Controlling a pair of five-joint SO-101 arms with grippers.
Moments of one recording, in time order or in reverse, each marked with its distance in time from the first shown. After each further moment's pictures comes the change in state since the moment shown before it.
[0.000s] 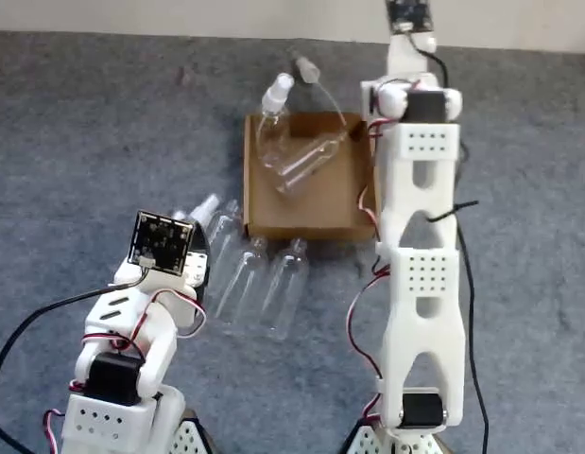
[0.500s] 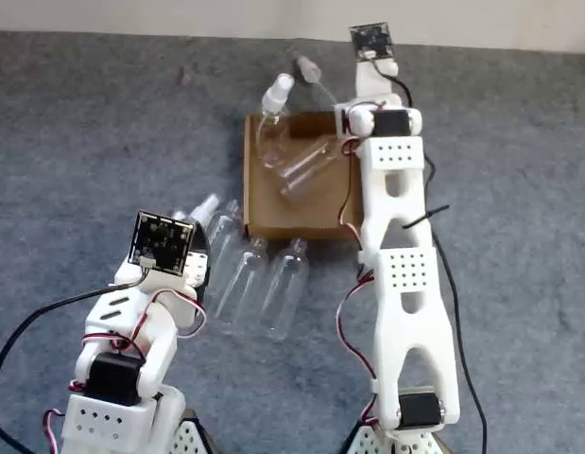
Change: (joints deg) left arm 0.2 0.0 0.0 0.0 0.0; right arm -4.0 14.8 0.1 -15.3 0.0
